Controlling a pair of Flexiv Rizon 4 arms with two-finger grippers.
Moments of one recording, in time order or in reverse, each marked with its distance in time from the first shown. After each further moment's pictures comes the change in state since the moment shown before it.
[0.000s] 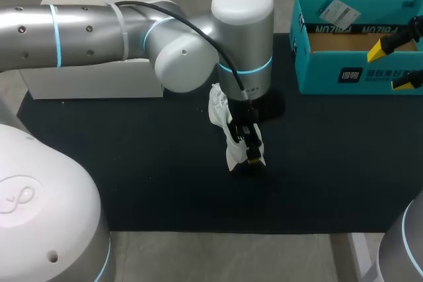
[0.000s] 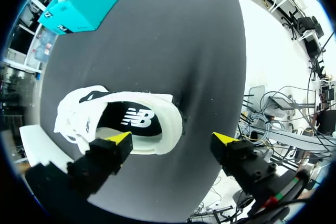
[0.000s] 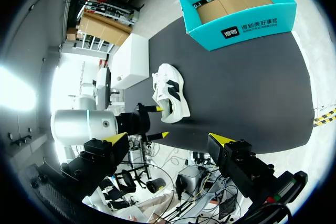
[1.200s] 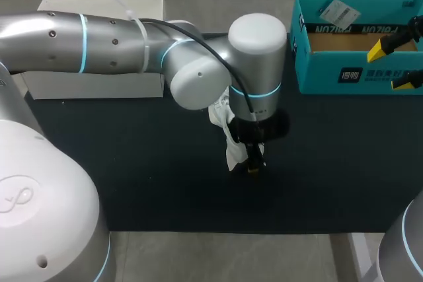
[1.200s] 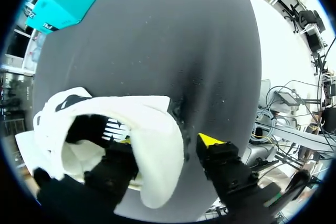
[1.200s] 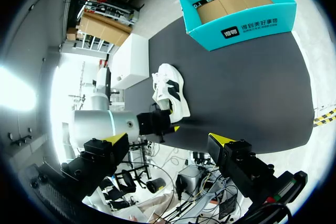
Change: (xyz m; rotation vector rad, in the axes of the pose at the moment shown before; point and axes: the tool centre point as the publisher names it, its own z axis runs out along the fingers) left arm 0.004 -0.004 0.055 -0.053 -0.011 0.025; right arm 0.000 0.000 0.000 0.000 0.000 0.000
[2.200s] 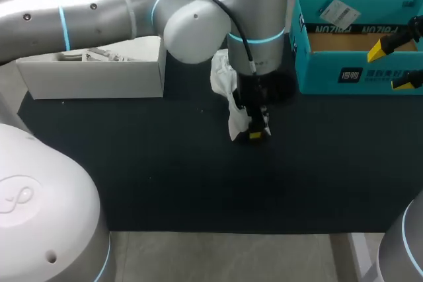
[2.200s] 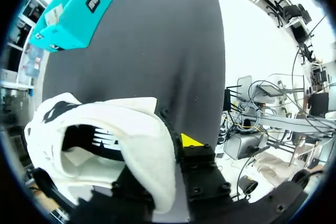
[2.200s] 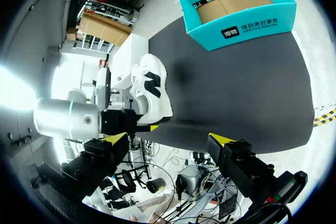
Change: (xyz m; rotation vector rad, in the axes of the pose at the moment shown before) left arm -0.004 -0.006 -0.113 0.033 0.083 0.121; right arm 0.000 0.000 0.000 0.000 0.000 0.000
